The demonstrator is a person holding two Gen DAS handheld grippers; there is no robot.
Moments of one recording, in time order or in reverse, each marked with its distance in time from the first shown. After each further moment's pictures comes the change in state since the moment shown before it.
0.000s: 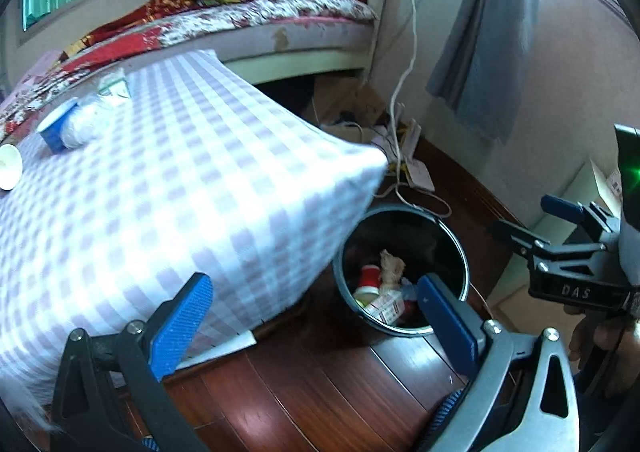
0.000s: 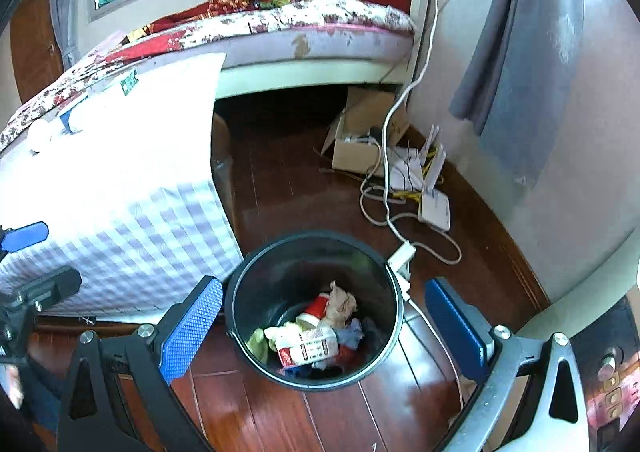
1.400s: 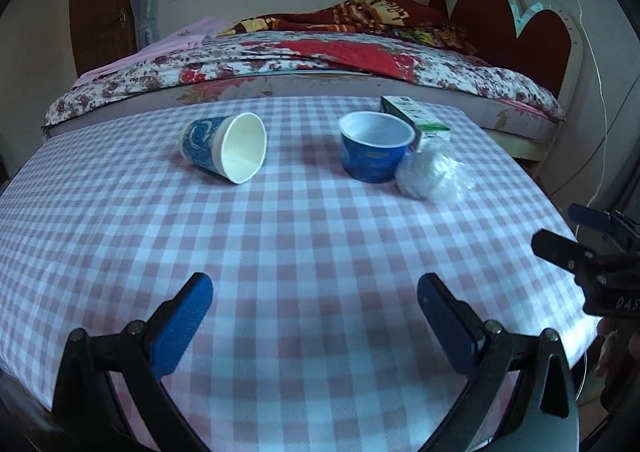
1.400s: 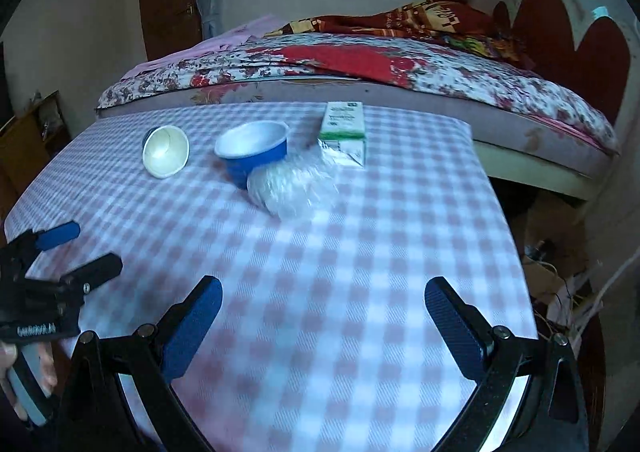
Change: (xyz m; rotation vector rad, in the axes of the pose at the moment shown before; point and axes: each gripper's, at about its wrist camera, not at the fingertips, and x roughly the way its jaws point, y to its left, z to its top) left arm -0.026 0.294 0.021 -0.341 -0.121 0.380; right arm 0.085 0.308 0.163 -0.321 -0.045 0.400
